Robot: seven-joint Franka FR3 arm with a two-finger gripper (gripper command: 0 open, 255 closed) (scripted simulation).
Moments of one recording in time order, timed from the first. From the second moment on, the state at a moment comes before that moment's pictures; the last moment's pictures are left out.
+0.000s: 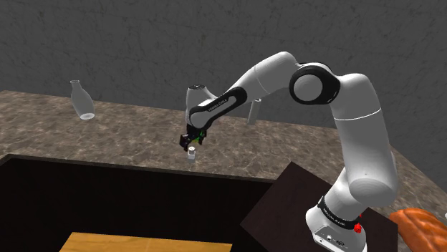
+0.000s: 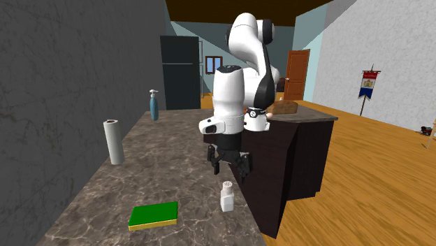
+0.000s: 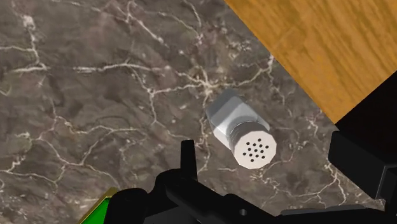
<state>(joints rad) 0.06 0.67 0.15 -1.71 -0.10 2.38 0.32</state>
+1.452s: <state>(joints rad) 0.07 0.71 0.14 -1.69 -0.11 2.41 0.32</state>
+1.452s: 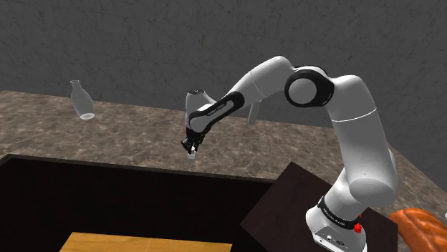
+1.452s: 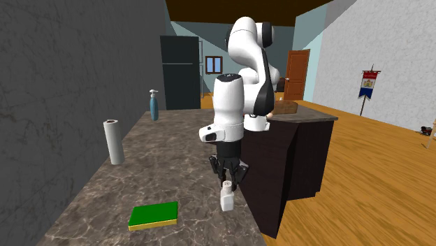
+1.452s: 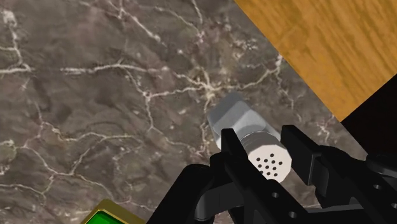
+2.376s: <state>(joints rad) 0.05 0.59 0.16 -1.70 -0.09 2.29 0.31</state>
